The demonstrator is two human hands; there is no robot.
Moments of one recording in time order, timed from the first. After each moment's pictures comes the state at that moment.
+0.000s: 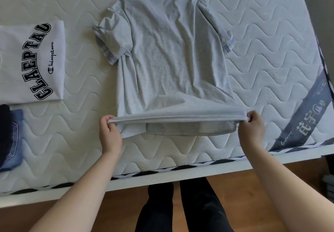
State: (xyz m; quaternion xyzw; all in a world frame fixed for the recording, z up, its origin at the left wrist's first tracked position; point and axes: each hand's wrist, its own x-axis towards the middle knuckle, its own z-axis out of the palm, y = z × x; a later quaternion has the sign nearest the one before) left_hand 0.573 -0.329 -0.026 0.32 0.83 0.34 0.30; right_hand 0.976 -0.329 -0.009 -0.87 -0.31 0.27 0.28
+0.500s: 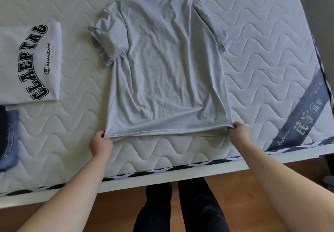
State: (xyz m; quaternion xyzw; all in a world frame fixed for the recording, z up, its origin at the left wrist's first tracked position) left_hand 0.543 -0.350 -0.057 0.29 0.90 0.11 0.30; right_hand 0.999 -0.341 -0.048 -0.87 -0.35 0.36 0.01
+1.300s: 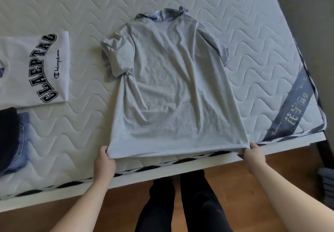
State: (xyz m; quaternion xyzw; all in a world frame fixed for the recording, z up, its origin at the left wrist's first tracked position) left_hand 0.515 -0.435 -0.040 0.41 0.85 0.08 0.33; right_hand 1.005 -0.444 -0.031 -0.88 -0.06 0.42 0.23
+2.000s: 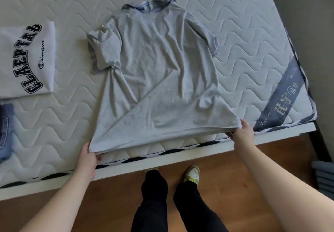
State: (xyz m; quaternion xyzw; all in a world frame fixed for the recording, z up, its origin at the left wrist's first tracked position) left_hand 0.521 -0.446 -0.052 0.11 0.79 0.33 0.50; right_hand 1.014 -0.418 -0.024 -0.81 -0.07 0.44 0.38
